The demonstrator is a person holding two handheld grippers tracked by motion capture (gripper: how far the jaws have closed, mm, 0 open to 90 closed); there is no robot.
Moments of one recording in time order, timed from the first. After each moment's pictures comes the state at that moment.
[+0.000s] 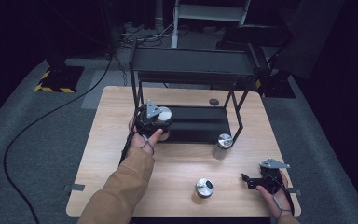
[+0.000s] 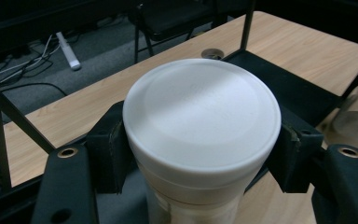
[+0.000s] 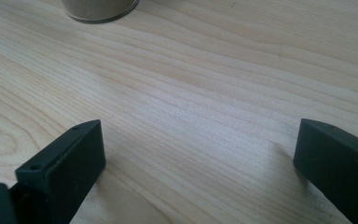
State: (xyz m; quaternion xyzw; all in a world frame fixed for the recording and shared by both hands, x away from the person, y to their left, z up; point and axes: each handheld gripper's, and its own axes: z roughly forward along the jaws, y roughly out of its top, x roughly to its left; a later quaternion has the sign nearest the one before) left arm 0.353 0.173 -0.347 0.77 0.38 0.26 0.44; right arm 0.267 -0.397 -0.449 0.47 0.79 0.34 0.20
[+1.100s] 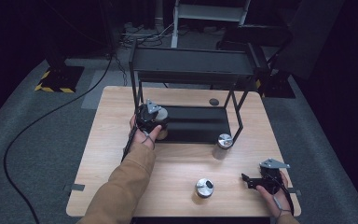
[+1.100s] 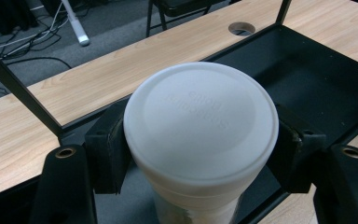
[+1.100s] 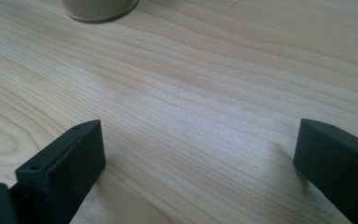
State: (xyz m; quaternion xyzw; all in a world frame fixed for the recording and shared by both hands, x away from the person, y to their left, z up) left arm 0.385 0.171 -0.369 0.77 0.42 0.25 0.41; right arm 0.267 -0.397 -0.449 0.47 0.79 0.34 0.20
